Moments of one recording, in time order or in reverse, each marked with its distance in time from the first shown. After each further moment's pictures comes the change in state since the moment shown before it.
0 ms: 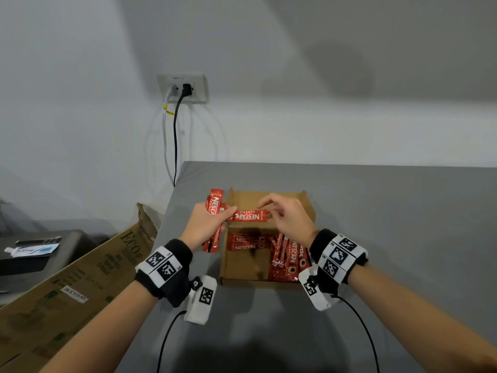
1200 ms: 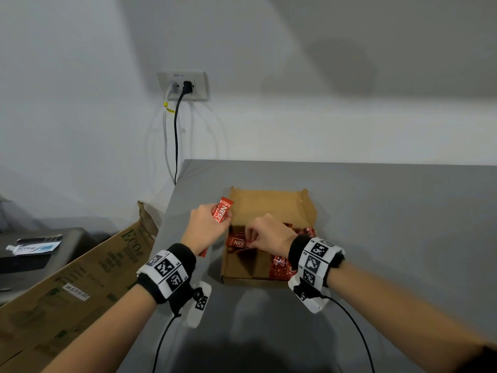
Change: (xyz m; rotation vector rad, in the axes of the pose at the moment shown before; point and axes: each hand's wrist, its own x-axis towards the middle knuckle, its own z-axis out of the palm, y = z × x) left_hand -0.002 -0.008 -0.001 0.496 0.089 0.118; right_hand 0.002 -0.015 0.037 -0.395 -0.435 0.149
